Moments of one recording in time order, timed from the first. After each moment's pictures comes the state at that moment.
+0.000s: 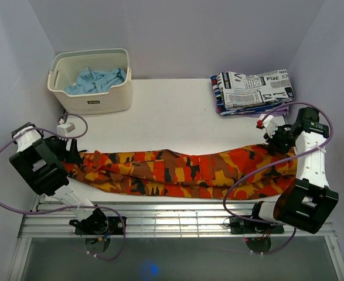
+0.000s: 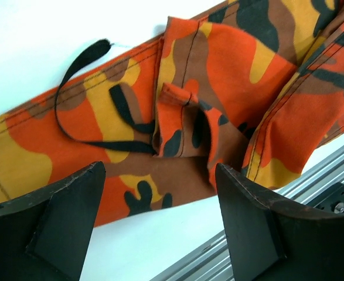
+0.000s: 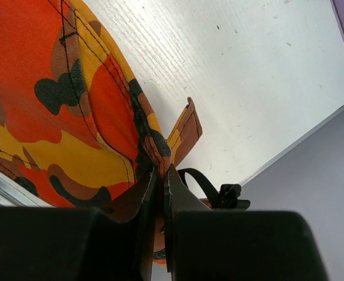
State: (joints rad) left arm 0.72 1.78 1.30 -1.16 0.62 1.13; right arm -0.36 1.29 1.13 -1.06 -0.45 -1.31
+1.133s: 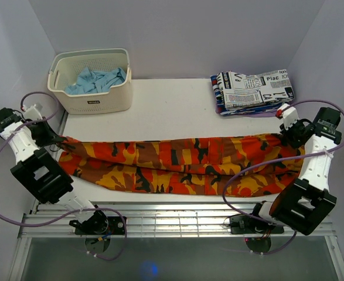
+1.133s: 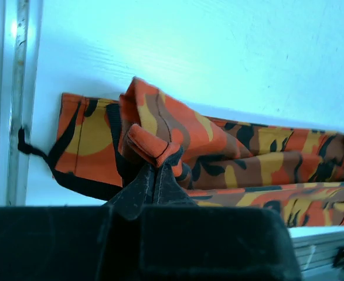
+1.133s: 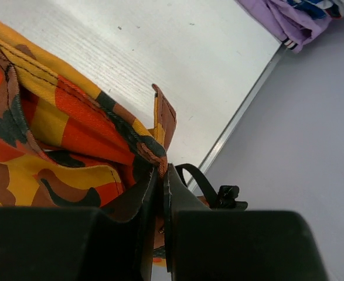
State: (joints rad) left arm 0.76 1.70 1.47 -0.99 0.61 0.35; right arm -0.52 1.28 1.13 -0.84 -0.50 -1.16
